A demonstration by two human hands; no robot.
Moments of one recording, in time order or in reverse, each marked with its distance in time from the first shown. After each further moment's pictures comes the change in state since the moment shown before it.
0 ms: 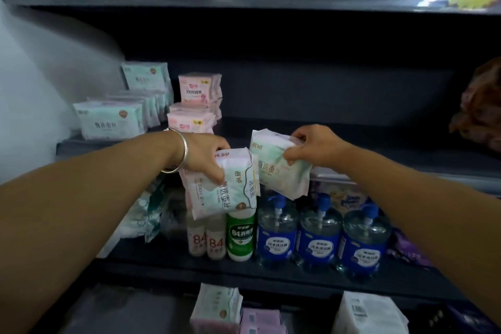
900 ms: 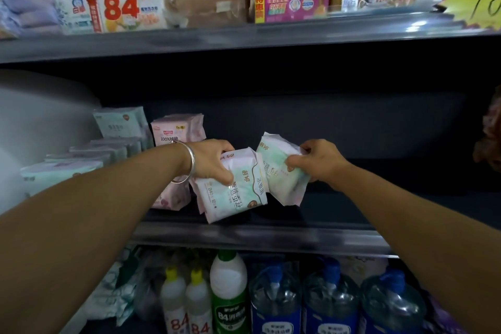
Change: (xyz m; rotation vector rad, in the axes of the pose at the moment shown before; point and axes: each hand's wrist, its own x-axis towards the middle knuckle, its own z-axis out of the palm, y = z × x) left_hand 0.132 0.046 -0.065 0.104 0.139 0.033; right_hand 0.125 0.041 -0.046 0.279 0.146 0.076
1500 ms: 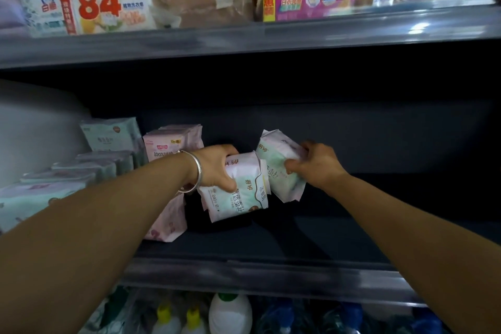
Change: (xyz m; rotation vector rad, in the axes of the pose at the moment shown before) left_hand 0.066 -0.021 -0.009 0.007 0.061 0.032; right_hand 0.069 0.000 0.019 -0.039 0.083 -0.109
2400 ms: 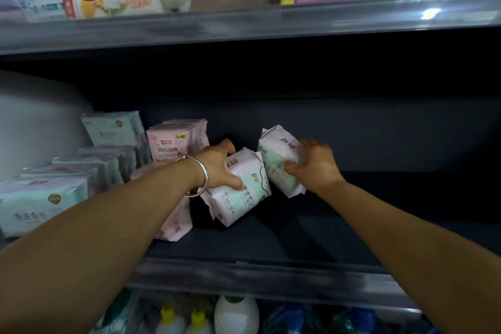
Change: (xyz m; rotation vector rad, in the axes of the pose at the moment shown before) left_hand 0.015 -0.023 0.014 0.041 0.119 -0.075; right_hand 0.021 0.010 0.037 -0.266 0.156 -0.127
